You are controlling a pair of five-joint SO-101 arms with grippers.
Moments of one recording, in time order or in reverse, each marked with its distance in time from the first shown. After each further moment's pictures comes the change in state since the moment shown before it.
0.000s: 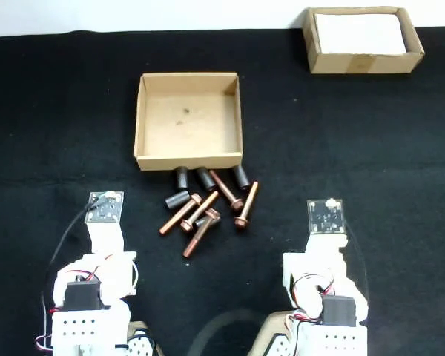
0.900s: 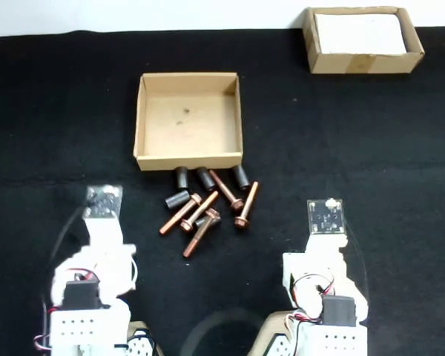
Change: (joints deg) left arm 0.0 0.5 -7.6 -3.5 -0.3; right arm 0.0 0.0 0.0 0.0 0.0
